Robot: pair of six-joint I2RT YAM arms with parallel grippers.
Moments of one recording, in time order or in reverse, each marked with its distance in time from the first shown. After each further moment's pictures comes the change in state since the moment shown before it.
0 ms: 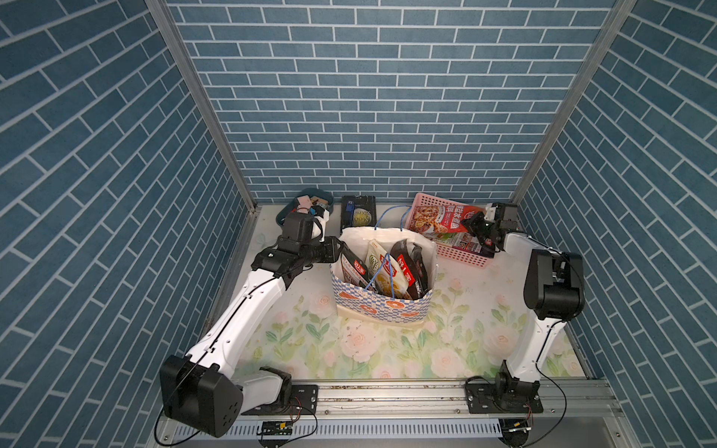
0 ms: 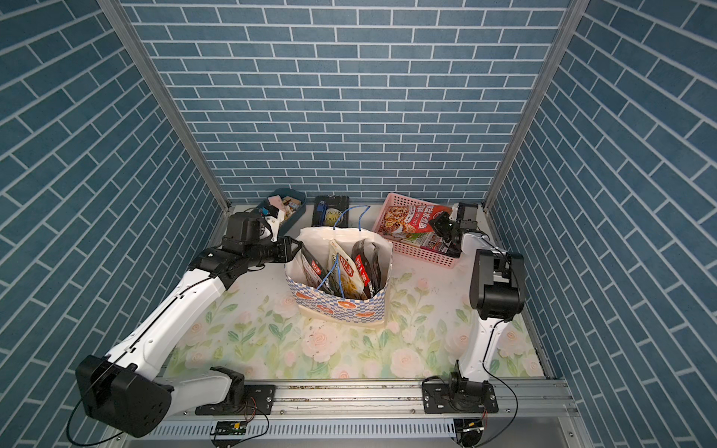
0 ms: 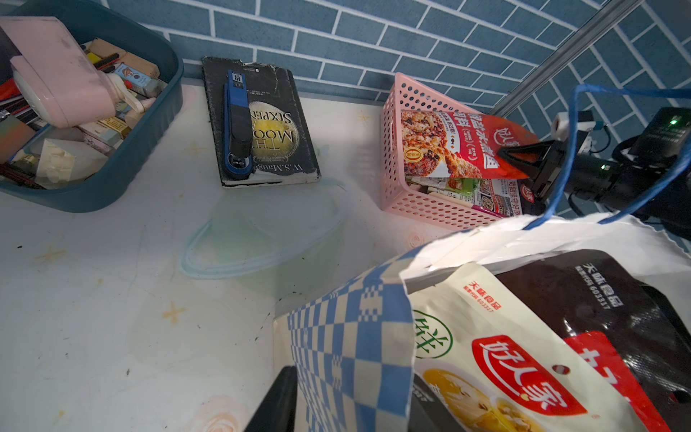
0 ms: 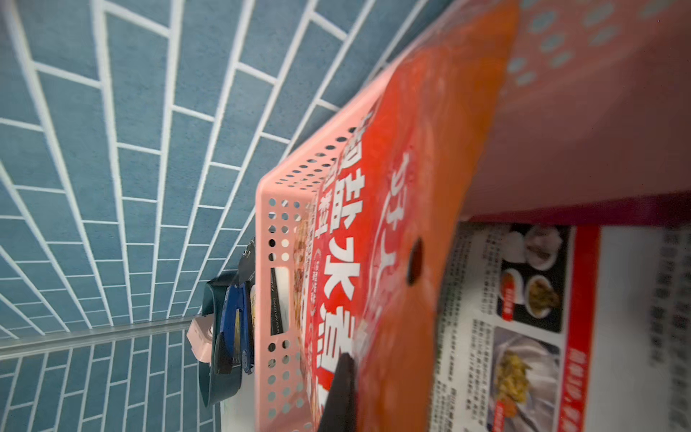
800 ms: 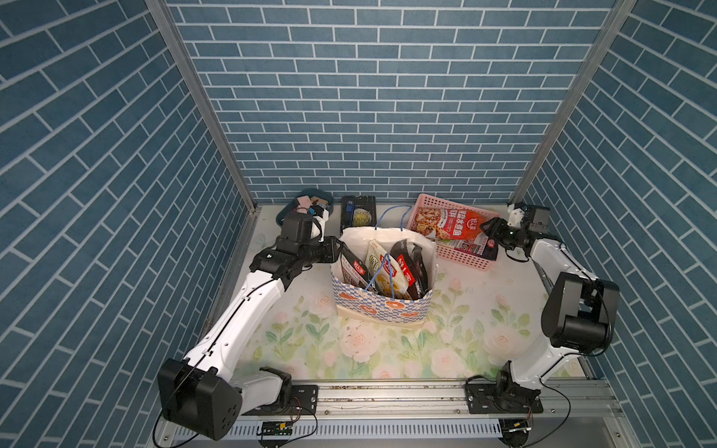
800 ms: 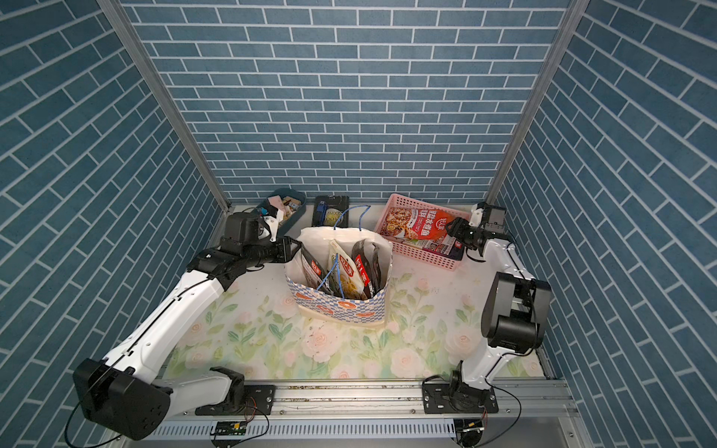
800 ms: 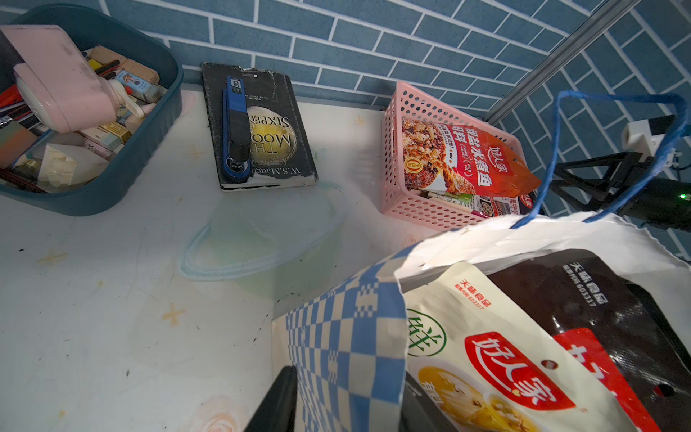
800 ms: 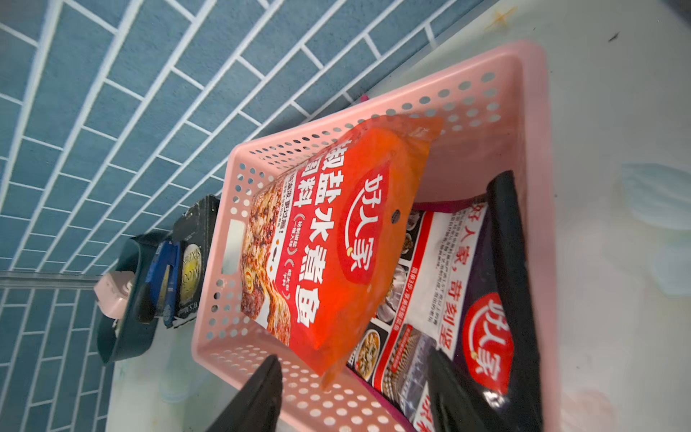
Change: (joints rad) left arm 0.000 -0.013 0.001 -0.002 0.004 -0.001; right arm -0.146 -0.237 -0.169 -0.201 0.008 -0.322
